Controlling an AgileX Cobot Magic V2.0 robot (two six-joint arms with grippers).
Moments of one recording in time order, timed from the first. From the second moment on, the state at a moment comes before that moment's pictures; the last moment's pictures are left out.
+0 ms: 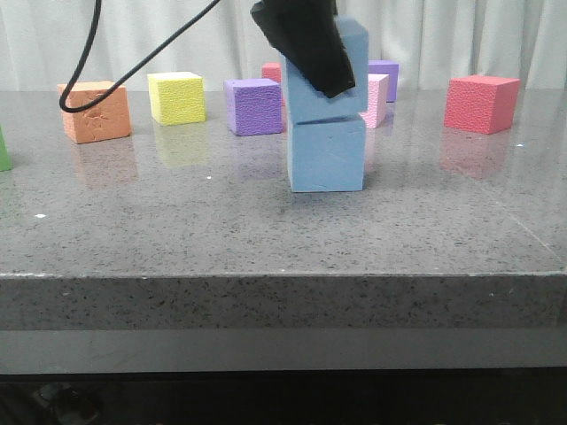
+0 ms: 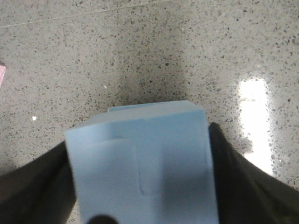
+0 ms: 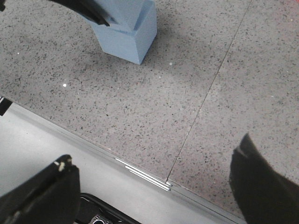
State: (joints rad) left arm -0.67 2.01 -2.08 -0.22 1.25 1.07; right arm 0.39 0.84 -0.89 0.14 0.86 -0.03
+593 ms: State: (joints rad) left arm -0.67 1.96 -2.08 -0.22 1.24 0.99; right arm 0.39 0.84 -0.89 0.14 0.86 -0.03
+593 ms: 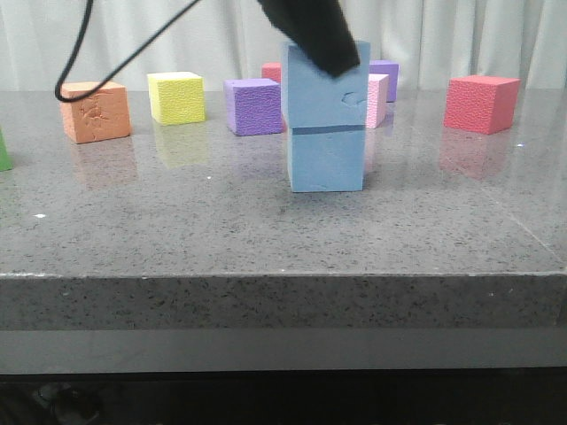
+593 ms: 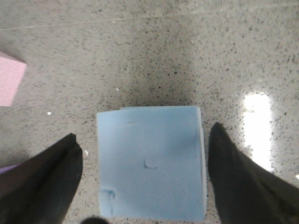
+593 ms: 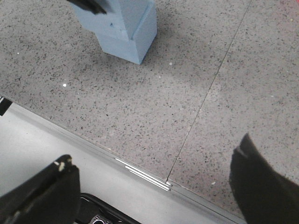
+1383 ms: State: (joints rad) left arm -0.67 1.56 -1.96 -0.13 1.26 0.12; right arm 0.39 0.84 -0.89 0.14 0.85 -0.03
